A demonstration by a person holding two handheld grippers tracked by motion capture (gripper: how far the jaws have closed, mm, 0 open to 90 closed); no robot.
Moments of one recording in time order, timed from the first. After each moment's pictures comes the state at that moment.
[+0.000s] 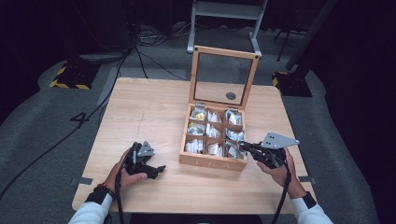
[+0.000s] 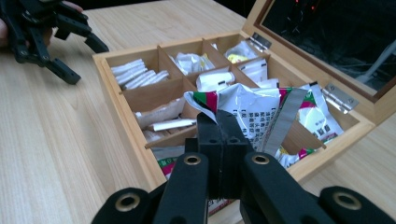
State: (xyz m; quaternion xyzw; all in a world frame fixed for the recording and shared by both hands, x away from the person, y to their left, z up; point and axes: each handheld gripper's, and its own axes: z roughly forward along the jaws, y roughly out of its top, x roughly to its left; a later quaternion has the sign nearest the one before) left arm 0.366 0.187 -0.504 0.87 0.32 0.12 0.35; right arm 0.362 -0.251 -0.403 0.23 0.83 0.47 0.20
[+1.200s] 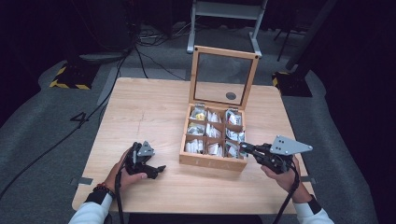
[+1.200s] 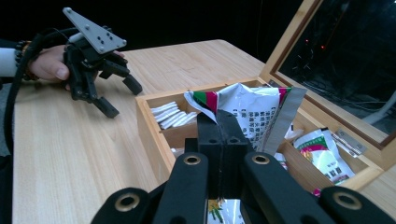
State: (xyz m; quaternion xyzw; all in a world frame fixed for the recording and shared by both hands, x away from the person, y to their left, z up) left arm 0.366 0.187 -0.504 0.87 0.32 0.12 0.35; right arm 0.336 -0.252 -0.376 0.19 0.80 0.53 0.20
